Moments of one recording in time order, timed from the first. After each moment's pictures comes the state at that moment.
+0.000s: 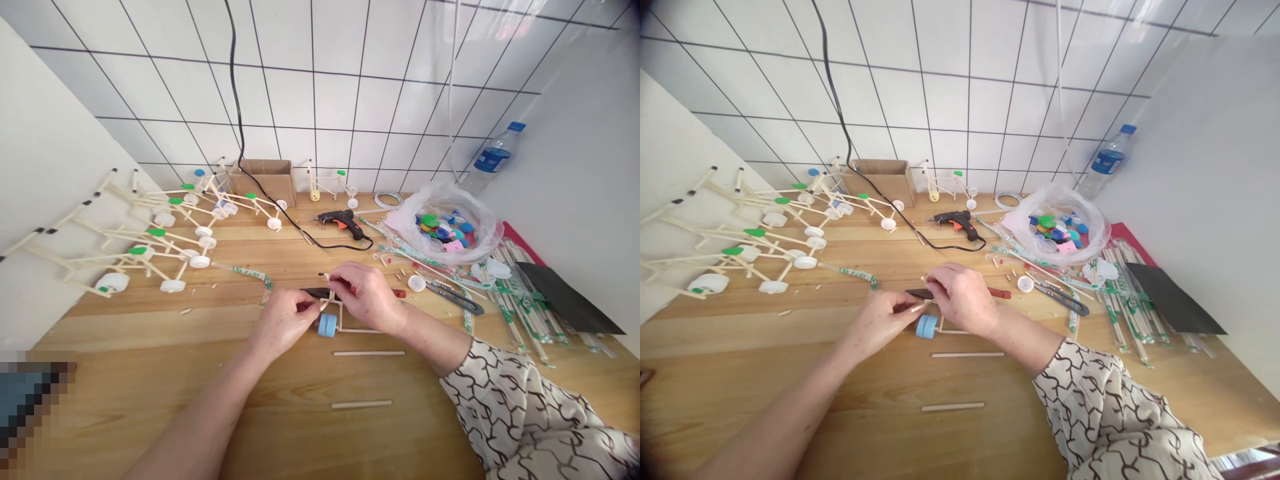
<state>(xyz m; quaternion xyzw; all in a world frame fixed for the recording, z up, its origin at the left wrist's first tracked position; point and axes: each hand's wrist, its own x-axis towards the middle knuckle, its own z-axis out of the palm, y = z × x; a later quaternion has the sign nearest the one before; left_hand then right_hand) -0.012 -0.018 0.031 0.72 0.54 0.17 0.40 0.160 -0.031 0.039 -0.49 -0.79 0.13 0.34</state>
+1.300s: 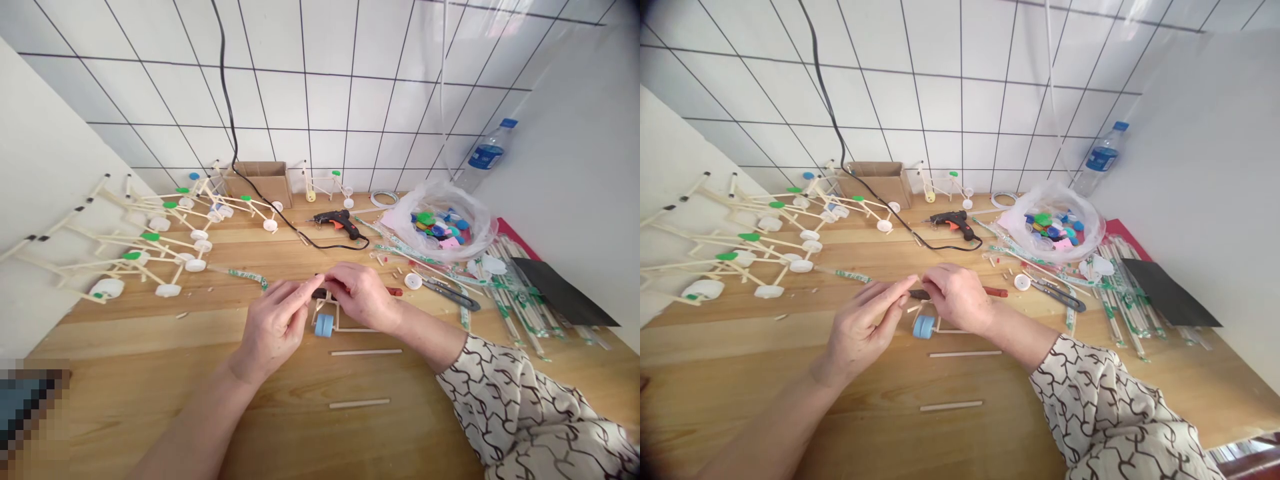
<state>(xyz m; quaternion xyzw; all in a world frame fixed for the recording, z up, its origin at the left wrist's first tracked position) -0.022 -0.025 0.025 0.85 0.27 0.45 0.05 0.160 -0.030 0.039 -0.48 -0.80 0.12 0.33</state>
